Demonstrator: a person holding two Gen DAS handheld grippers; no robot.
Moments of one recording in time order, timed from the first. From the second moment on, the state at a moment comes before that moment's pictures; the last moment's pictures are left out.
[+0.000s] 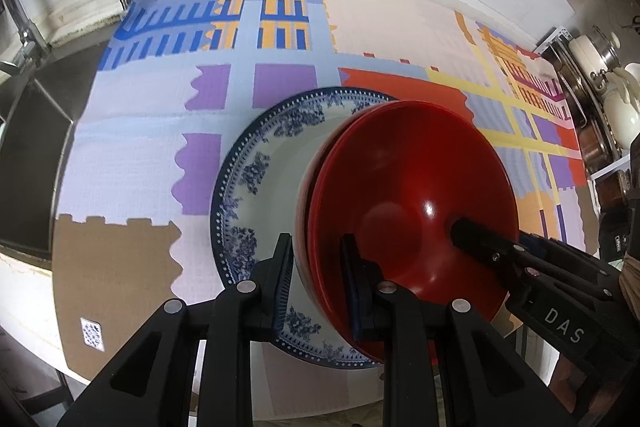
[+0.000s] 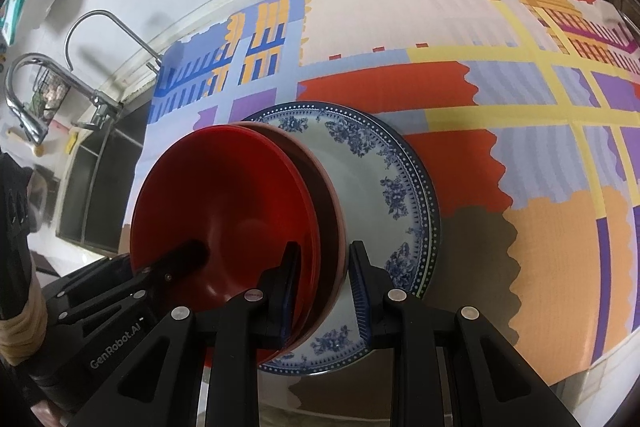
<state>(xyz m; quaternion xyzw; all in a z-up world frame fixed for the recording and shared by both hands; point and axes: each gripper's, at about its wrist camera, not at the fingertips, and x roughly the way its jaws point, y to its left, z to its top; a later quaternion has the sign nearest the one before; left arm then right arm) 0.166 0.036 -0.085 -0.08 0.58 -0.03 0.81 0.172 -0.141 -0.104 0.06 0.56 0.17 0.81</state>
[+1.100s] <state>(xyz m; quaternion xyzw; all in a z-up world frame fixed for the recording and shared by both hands) 0.087 0.050 -0.023 0.00 0.41 -0.04 0.91 0.071 -0.155 -0.040 0.01 0.36 0.07 0.93</state>
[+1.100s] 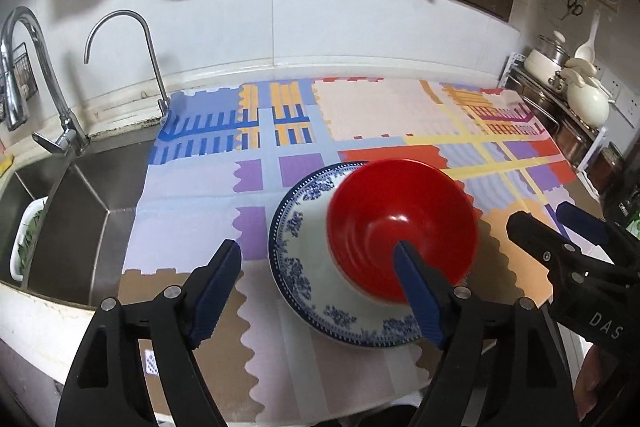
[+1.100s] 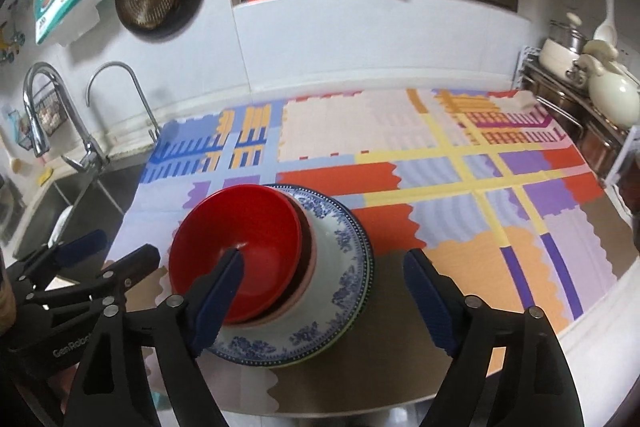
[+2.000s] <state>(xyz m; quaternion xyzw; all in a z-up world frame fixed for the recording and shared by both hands) -0.070 0.010 0.008 0.01 0.30 0.03 0.95 -0.062 -0.207 -0.024 -0.03 0.29 0.11 0.95</state>
